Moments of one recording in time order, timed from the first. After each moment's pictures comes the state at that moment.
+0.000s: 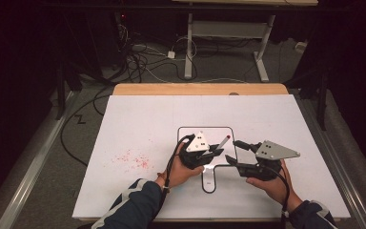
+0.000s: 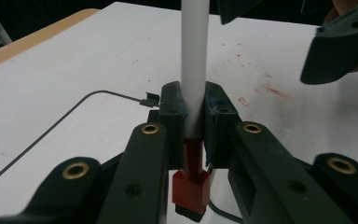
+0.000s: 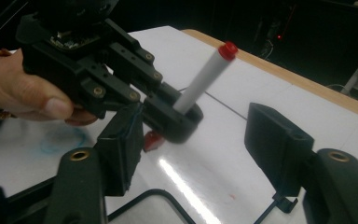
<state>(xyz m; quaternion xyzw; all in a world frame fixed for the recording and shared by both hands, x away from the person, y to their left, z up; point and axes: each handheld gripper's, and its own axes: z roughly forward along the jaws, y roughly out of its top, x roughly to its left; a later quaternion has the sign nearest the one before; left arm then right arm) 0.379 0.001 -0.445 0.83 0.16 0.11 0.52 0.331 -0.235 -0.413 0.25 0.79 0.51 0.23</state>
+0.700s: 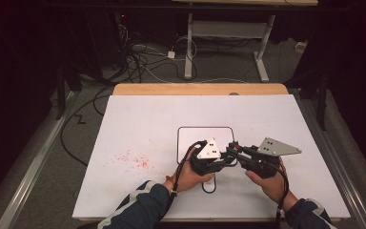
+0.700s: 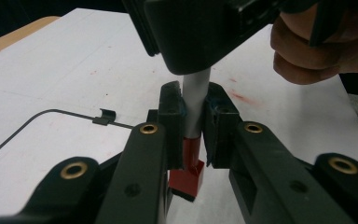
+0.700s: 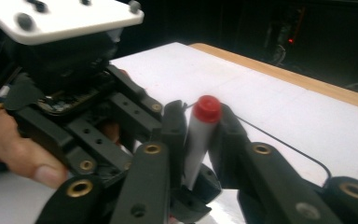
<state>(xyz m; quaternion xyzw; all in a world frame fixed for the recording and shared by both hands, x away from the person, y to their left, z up) 0.366 -0.025 -0.448 0.84 0.12 0.09 0.53 0.337 -0.236 -0.413 0.26 0.77 0.55 0.19</state>
